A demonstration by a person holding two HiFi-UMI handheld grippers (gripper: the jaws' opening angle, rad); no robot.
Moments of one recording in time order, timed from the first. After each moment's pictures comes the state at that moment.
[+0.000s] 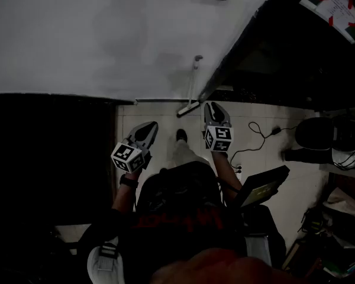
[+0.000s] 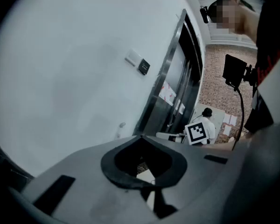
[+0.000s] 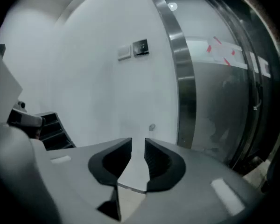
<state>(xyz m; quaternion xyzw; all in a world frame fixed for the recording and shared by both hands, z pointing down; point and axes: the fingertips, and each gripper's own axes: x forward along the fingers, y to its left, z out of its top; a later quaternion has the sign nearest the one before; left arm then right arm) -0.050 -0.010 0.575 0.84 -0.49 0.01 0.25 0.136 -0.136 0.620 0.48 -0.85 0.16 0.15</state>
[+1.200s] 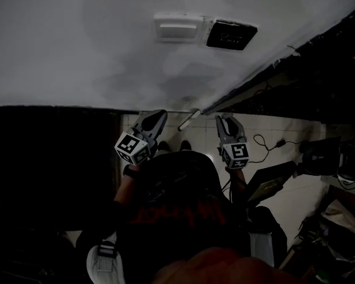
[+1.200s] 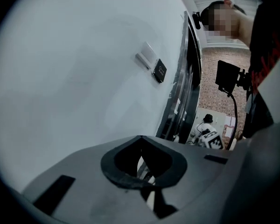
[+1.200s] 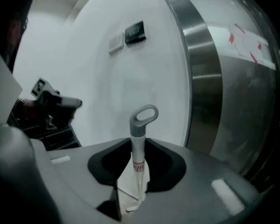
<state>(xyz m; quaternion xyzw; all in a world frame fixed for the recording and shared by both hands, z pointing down) -0.054 -0.239 0.538 0.86 -0.46 -0.03 0.20 0.145 -0.279 0.590 0.41 -0.89 0.12 0.16</state>
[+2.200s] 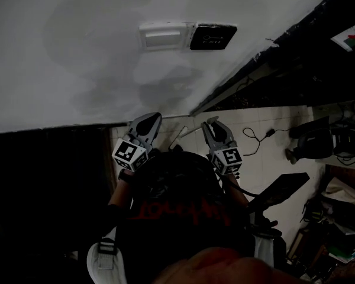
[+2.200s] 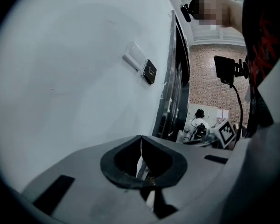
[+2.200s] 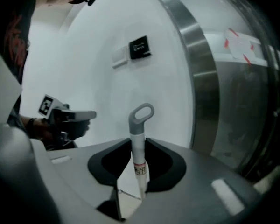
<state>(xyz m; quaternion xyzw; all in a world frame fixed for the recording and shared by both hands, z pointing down) -0.043 -0.249 0.513 0.89 -0.42 -0.02 0.14 0.130 -0.248 0.557 0.44 -0.88 0.16 0.13</state>
